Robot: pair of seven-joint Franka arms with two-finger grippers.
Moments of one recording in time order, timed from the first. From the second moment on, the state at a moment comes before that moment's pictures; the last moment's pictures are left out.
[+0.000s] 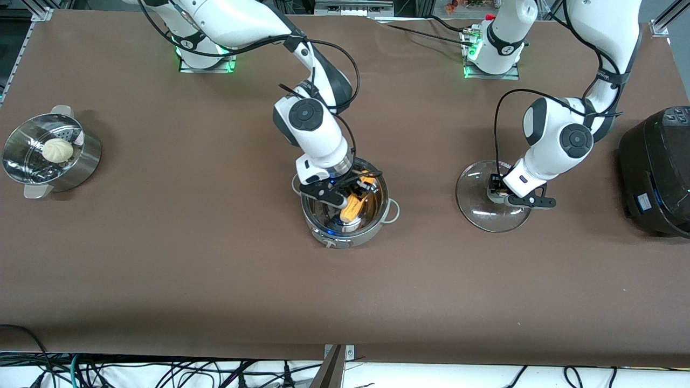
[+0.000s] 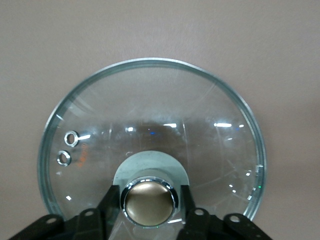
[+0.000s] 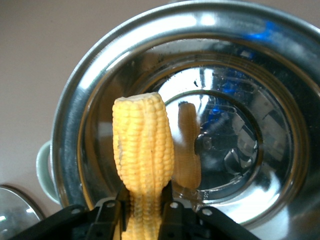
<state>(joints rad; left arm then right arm) -0.14 0.28 0.05 -2.25 -0.08 2.50 0.03 0.73 0.73 0.03 -1.43 0.11 2.46 1.11</state>
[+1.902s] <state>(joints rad) -0.08 -0.16 0.08 -1.77 0.02 1.62 0.05 0.41 0.31 -0.32 -1.40 0.04 1.46 0.12</state>
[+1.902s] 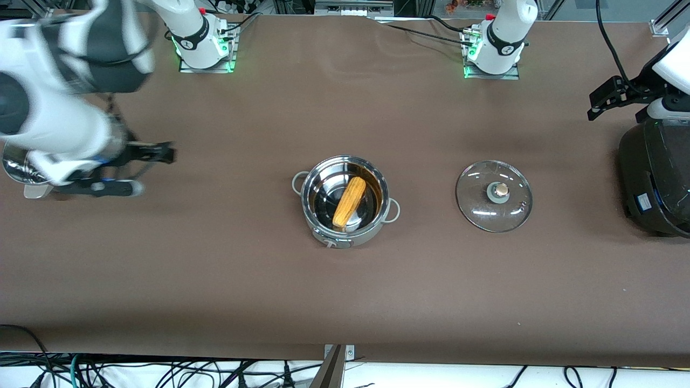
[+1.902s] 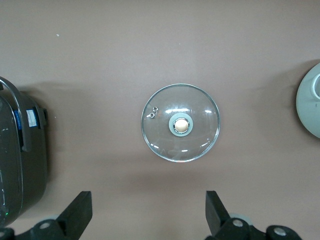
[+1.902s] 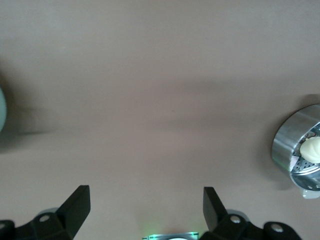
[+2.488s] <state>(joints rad) -0.08 -0.15 0.08 -1.72 0.02 1.59 0.05 0.06 0.07 0.00 -1.72 -0.01 1.67 0.07</state>
